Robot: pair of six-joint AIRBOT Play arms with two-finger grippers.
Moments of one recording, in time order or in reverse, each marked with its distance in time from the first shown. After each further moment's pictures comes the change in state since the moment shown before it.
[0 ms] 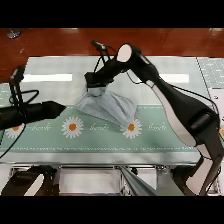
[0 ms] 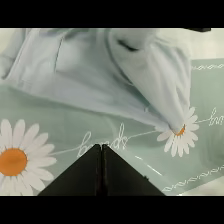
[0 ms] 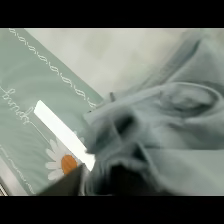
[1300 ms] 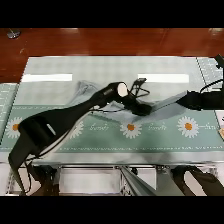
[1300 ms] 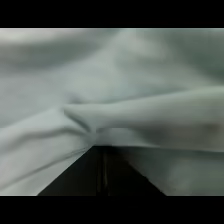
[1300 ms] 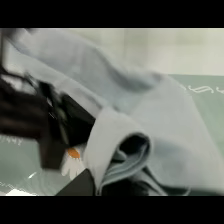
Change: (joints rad) left arm -0.765 -1.355 1.011 -0.170 0.093 -0.002; right arm -0.789 1.144 -1.056 -0.116 0.172 -0.187
